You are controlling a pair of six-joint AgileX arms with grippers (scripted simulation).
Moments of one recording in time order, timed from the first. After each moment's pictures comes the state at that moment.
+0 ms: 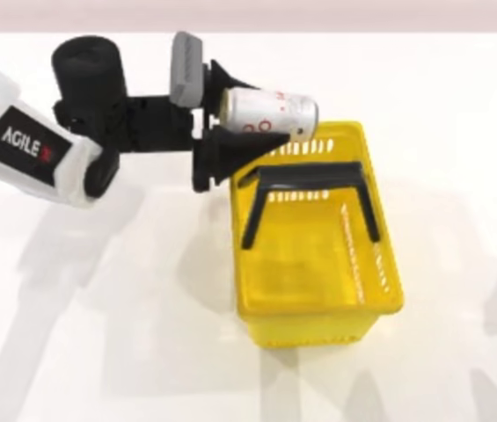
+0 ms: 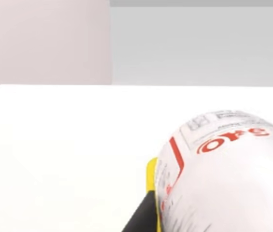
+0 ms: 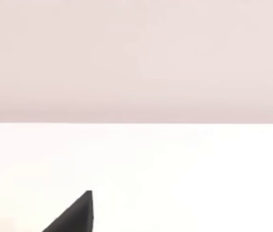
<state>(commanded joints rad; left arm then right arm) -0.30 2.28 1.21 1.03 1.27 0.04 0.00 0.00 0.00 0.00 0.00 0.00</state>
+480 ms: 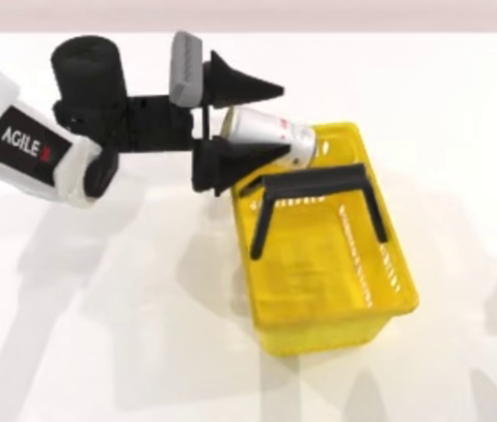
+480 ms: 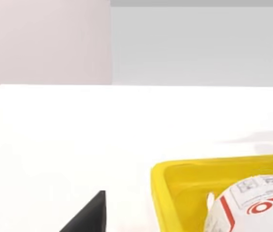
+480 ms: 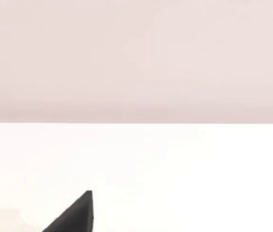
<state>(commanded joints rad) -0.30 2.28 1.21 1.03 1.27 0.04 0.00 0.00 0.00 0.00 0.00 0.00</state>
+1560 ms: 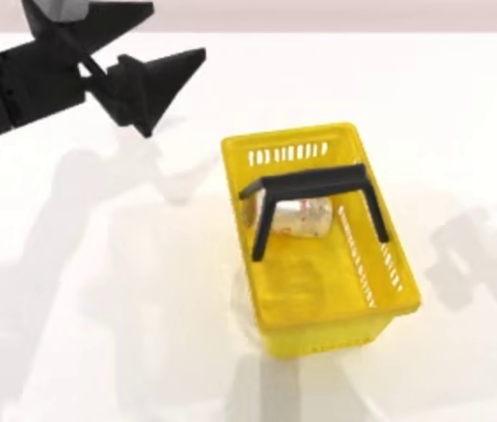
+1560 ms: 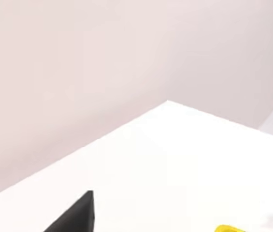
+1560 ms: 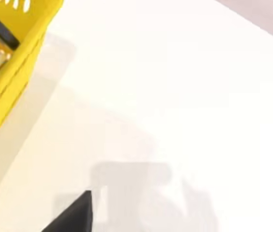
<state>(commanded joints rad) -0.18 1.57 0.83 0.67 0.84 -0.05 0.25 0.73 0.73 -0.55 0.00 -0.37</state>
